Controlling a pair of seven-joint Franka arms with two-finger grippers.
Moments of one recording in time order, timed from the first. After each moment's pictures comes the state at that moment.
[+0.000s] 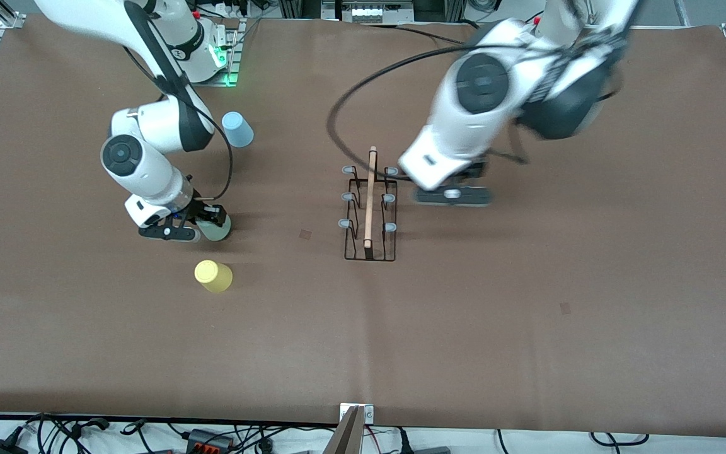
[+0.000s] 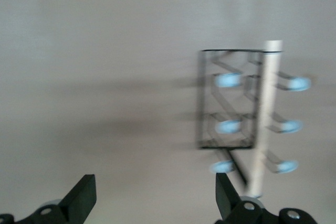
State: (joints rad) left arm -0.26 0.34 -0.32 -1.42 0.04 1.60 -0.56; right arm 0.19 0.26 0.05 -2.16 0.00 2.41 0.32
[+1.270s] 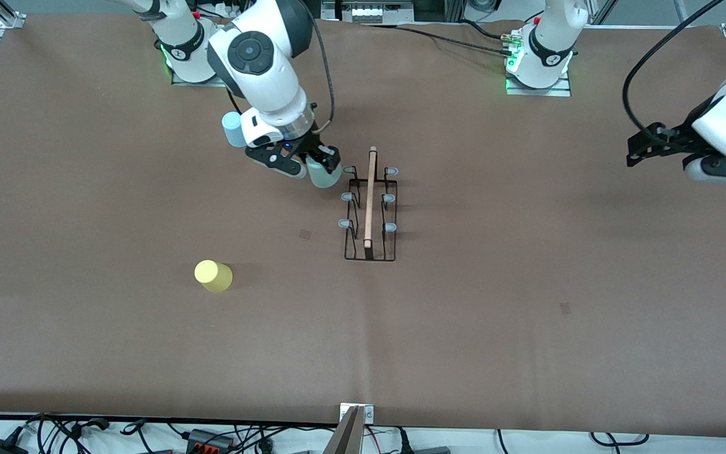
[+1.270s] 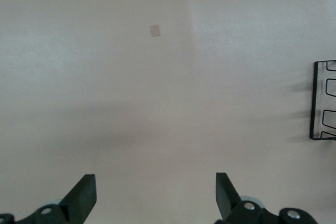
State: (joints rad) left arm -0.05 0.01 0.01 -1.61 0.00 1.57 0.02; right arm 0.48 0.22 0.26 -1.94 0.07 2.27 1.15
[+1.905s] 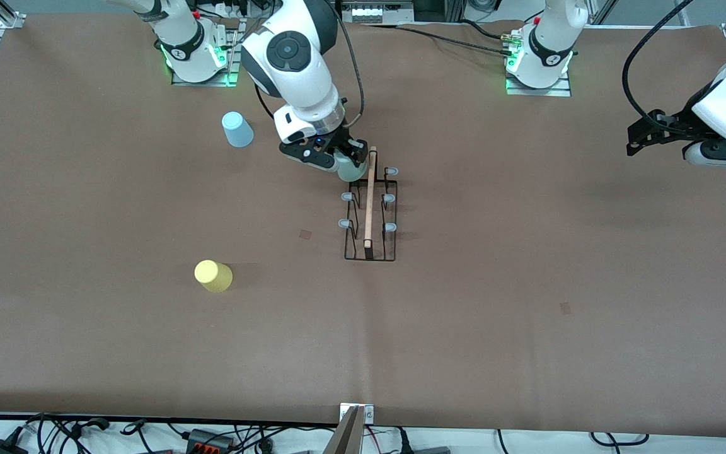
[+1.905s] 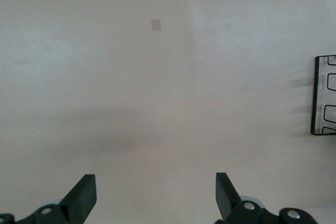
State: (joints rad) left arm 0.01 -0.05 -0.05 -1.69 0.00 1.59 0.02; right arm 0.57 0.29 0.26 -1.92 0.06 2.34 1.19
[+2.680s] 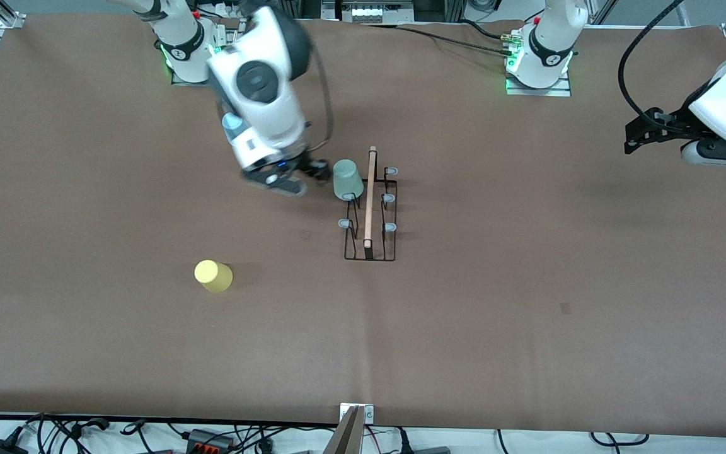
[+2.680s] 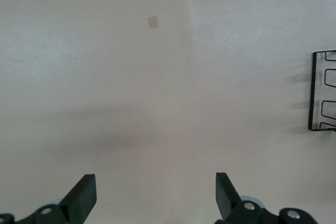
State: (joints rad) left arm 0.02 -0.03 -0.07 -1.65 0.00 1.56 0.02; right arm 0.45 0.25 0.15 -1.90 -0.04 2.12 0.83
